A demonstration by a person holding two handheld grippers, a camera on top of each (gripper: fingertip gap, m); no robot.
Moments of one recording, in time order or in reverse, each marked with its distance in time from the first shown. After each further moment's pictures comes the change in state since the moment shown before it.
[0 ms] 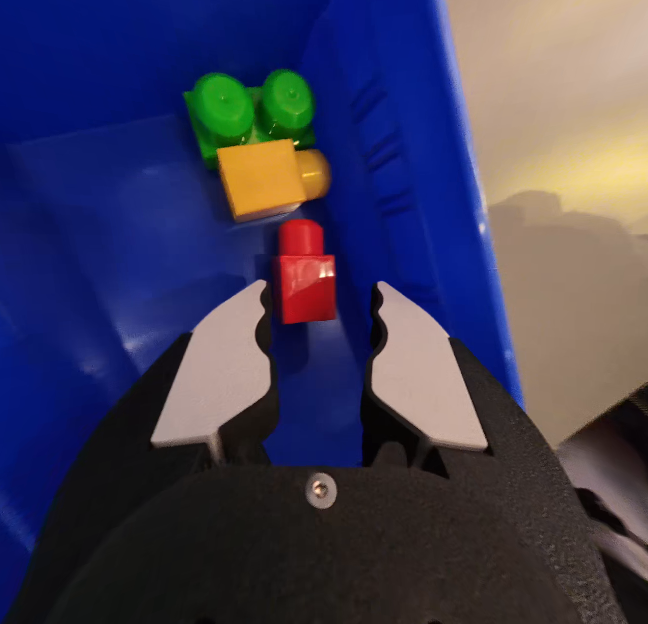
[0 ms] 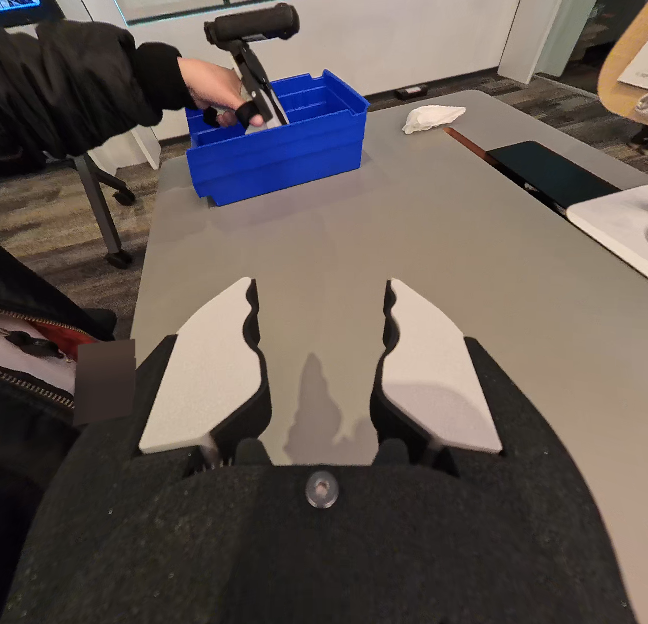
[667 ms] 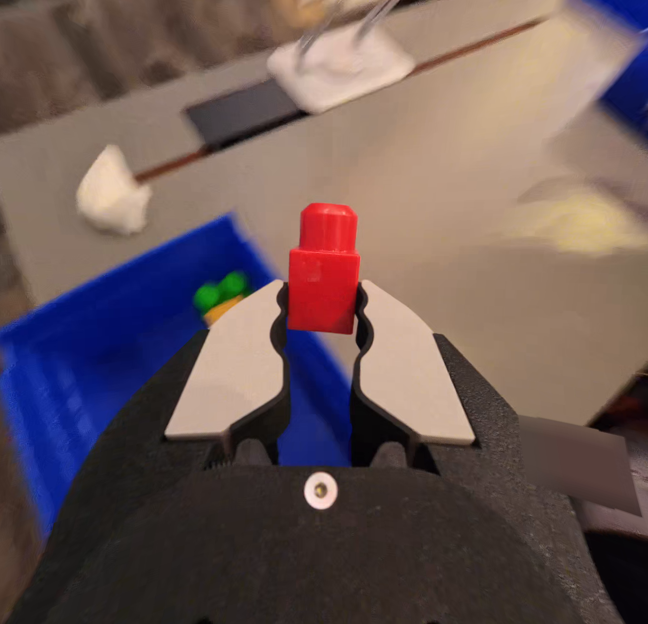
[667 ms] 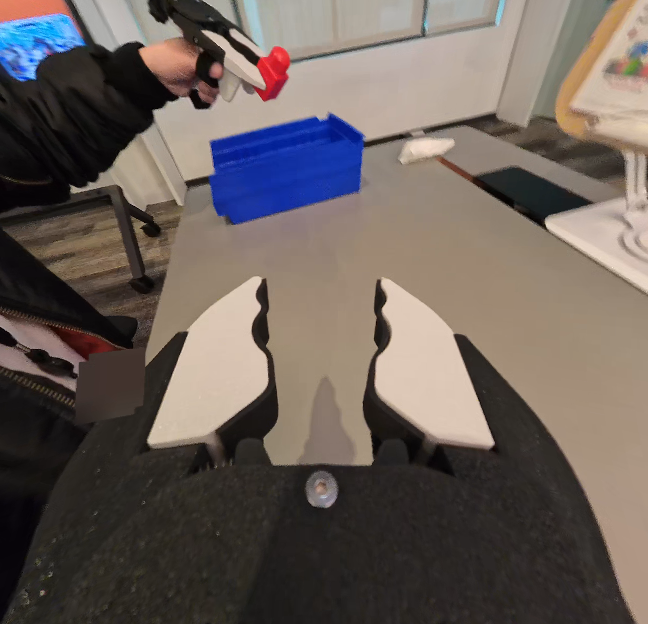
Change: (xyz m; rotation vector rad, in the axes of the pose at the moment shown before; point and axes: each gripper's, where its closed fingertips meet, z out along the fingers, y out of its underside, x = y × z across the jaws) left arm 0.101 -0.057 -0.115 0.435 -0.011 0.381; right arm 0.012 0.008 -0.049 0.113 -0.032 0.029
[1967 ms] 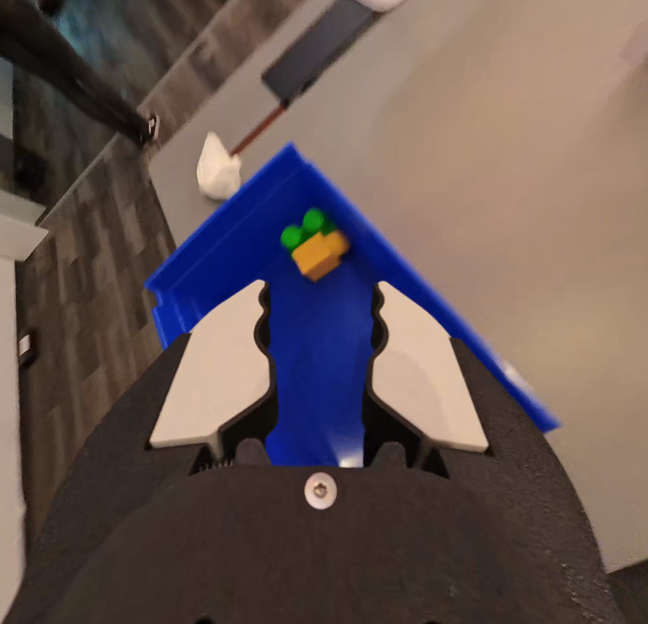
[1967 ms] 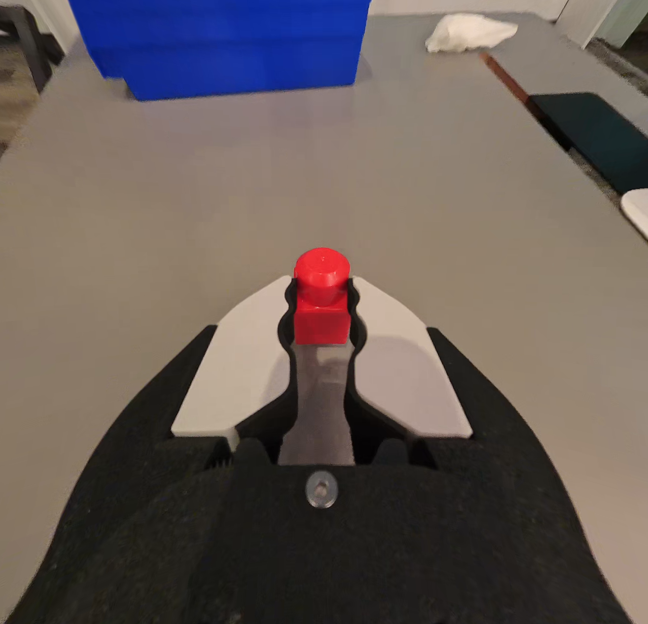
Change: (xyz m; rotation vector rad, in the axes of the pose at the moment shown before) left arm -0.031 0.062 -0.012 -0.122 -0.341 0.343; right arm 0.054 0.068 0.128 -0.262 -0.033 -0.182
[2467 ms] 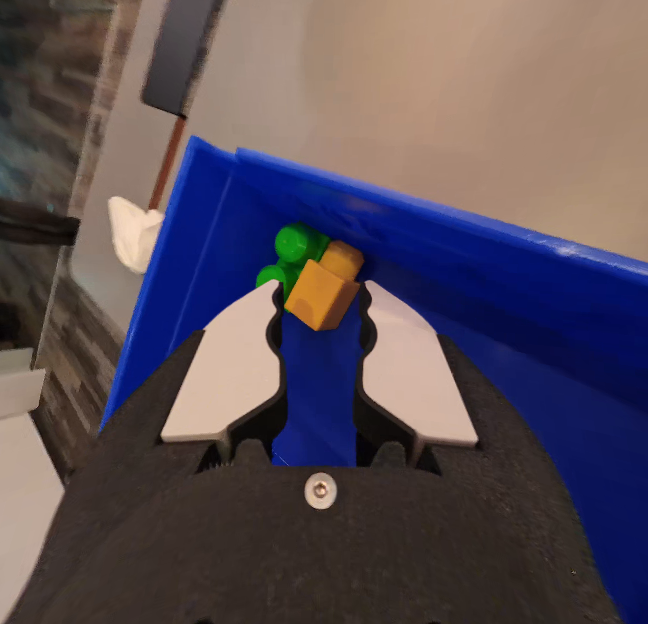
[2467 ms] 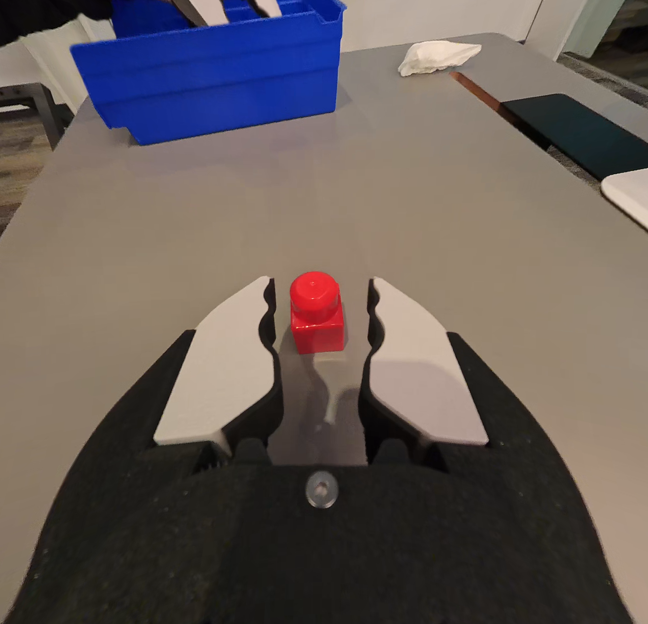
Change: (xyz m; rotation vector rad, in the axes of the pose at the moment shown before) left arm -0.002 0.027 0.119 0.004 0.247 0.401; right arm 0.006 0.001 -0.007 0.080 0.022 0.088
